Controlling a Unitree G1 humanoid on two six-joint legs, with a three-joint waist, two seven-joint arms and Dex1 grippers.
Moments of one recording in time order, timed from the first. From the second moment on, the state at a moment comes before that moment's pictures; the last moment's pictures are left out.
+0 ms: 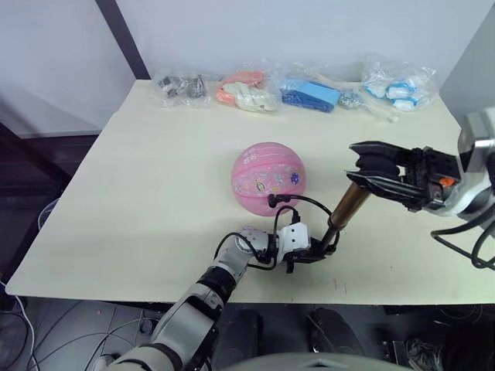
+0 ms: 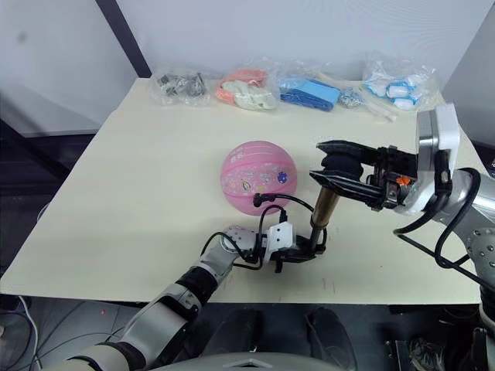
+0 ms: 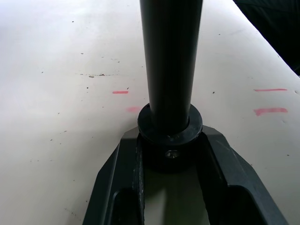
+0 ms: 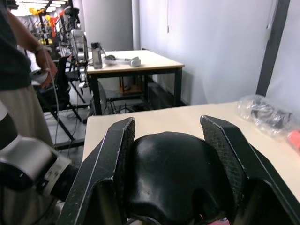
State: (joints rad) left arm -0.51 0.12 -0.44 0.77 0.08 -0.36 -1.04; right arm -0.26 -0.78 -0.22 -0.54 1.02 0.55 0.90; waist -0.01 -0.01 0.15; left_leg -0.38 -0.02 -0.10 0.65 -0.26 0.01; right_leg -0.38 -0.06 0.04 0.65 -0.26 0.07
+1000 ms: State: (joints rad) left arm -0.50 0.13 -0.44 0.76 0.09 -0.36 -1.03; right arm -0.05 -0.61 0.04 -0.39 0.58 0.25 0.94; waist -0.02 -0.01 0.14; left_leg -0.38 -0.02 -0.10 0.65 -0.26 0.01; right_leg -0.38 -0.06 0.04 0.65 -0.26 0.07
